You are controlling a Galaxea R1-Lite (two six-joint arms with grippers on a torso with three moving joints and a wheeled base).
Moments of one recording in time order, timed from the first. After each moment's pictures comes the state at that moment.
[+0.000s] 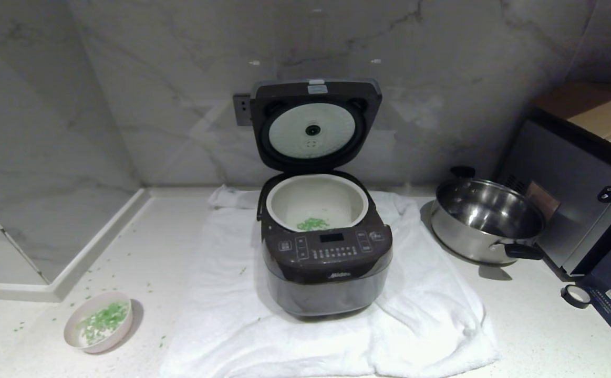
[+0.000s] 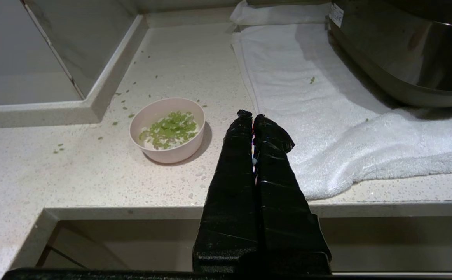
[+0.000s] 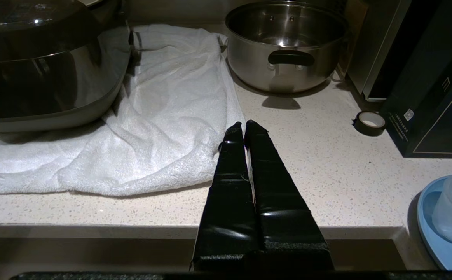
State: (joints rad) left arm 0.00 0.00 -0.02 0.06 -0.02 0.09; right arm 0.00 0.00 -0.01 0.02 0.00 0.00
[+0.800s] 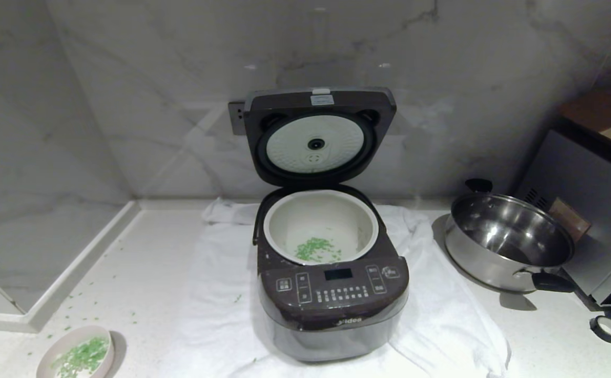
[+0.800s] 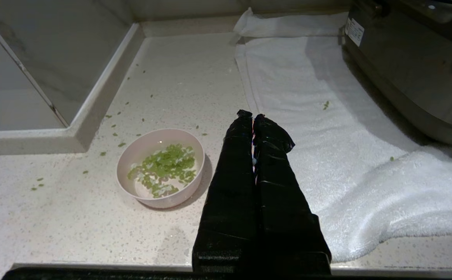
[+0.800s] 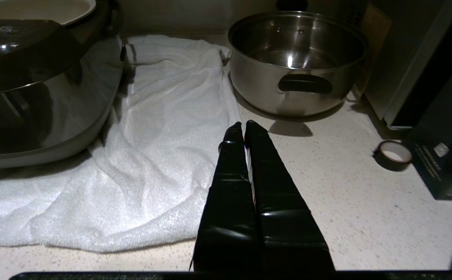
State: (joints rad) left arm 0.00 0.00 -0.02 0.06 -0.02 0.09; right arm 0.00 0.00 -0.01 0.02 0.00 0.00
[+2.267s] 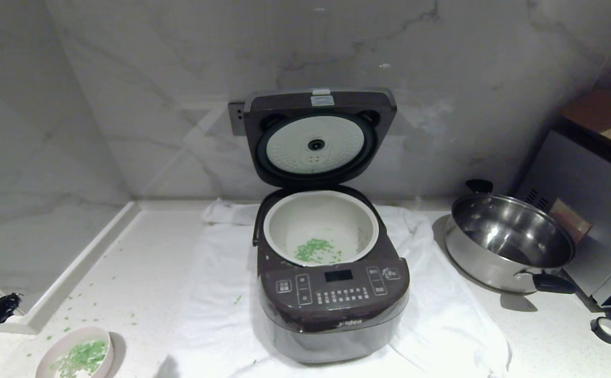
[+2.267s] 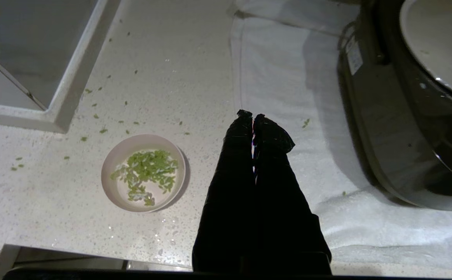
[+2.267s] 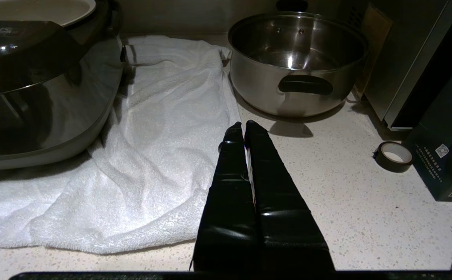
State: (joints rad) left arm 0.00 0.74 -0.53 0.12 -0.01 -0.11; right arm 0.00 0.00 -0.01 0.02 0.00 0.00
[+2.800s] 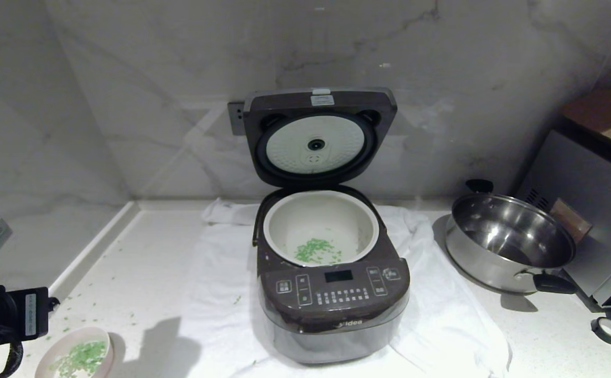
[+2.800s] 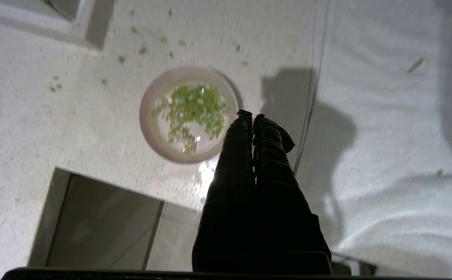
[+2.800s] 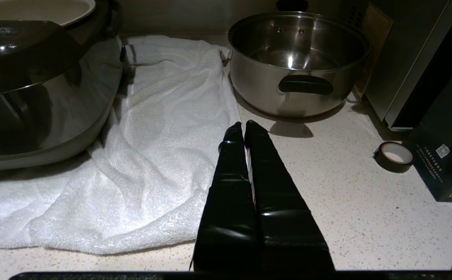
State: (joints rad) left arm 0.05 1.15 -0.64 0.23 0.13 -0.09; right arm 0.00 0.00 -0.01 0.02 0.00 0.00
